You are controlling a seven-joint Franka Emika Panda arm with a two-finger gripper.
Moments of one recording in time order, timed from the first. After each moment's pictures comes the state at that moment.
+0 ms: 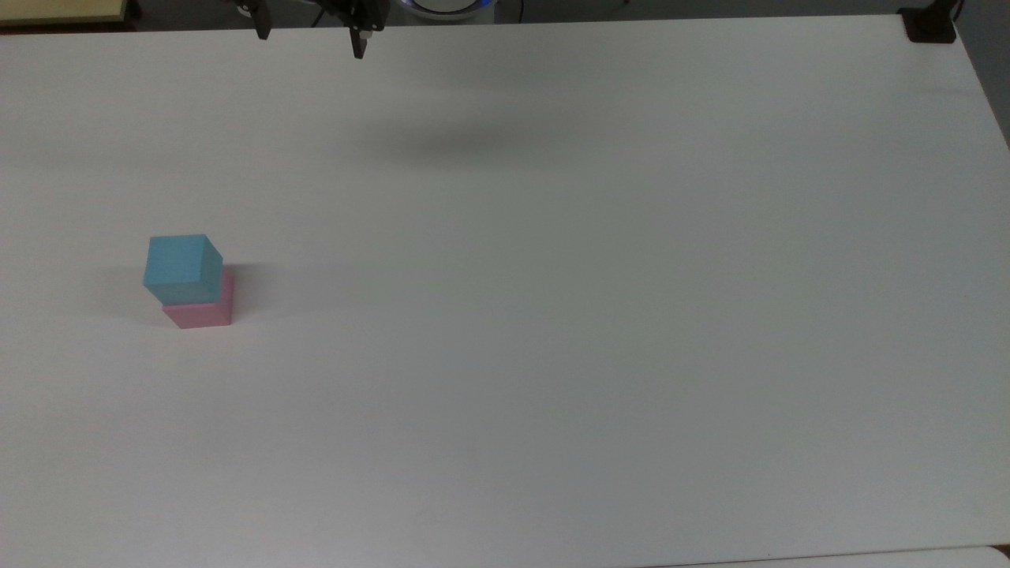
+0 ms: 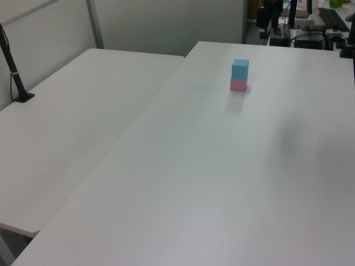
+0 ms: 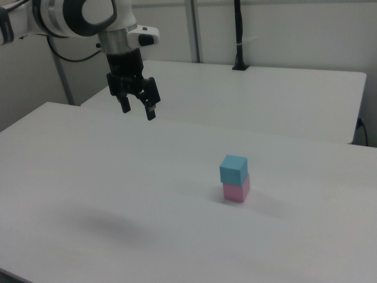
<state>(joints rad) 0.12 0.05 -0.22 -1.56 -0.05 1.60 0.06</state>
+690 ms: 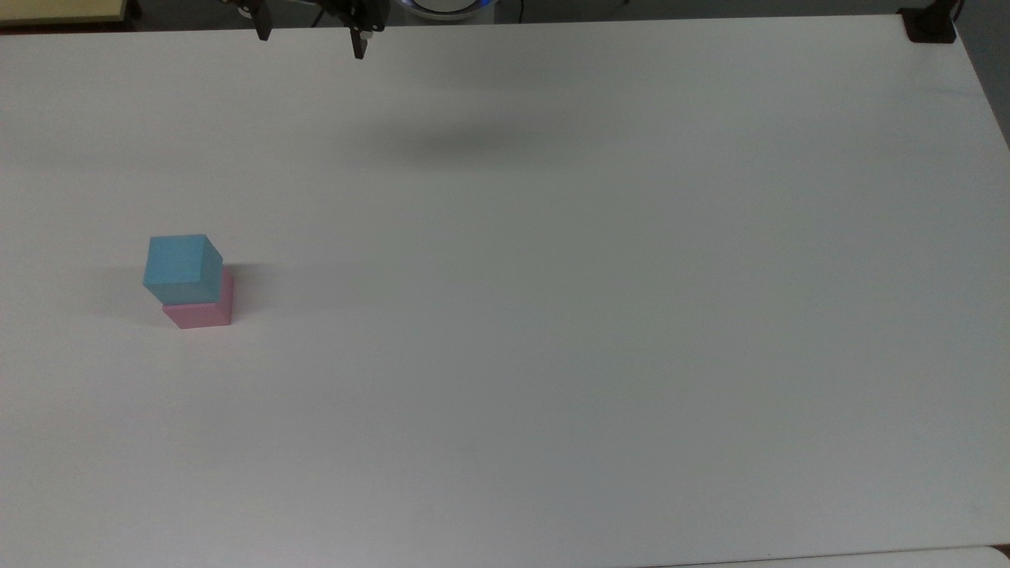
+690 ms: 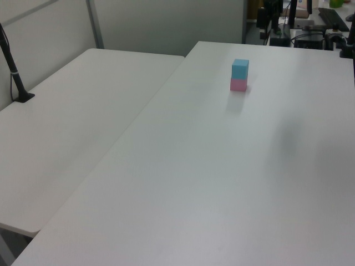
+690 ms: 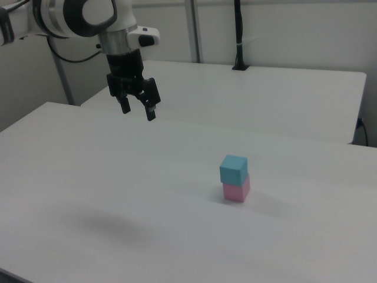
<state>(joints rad) 0.12 0.05 -0.22 -1.56 -0.05 1.60 0.06</state>
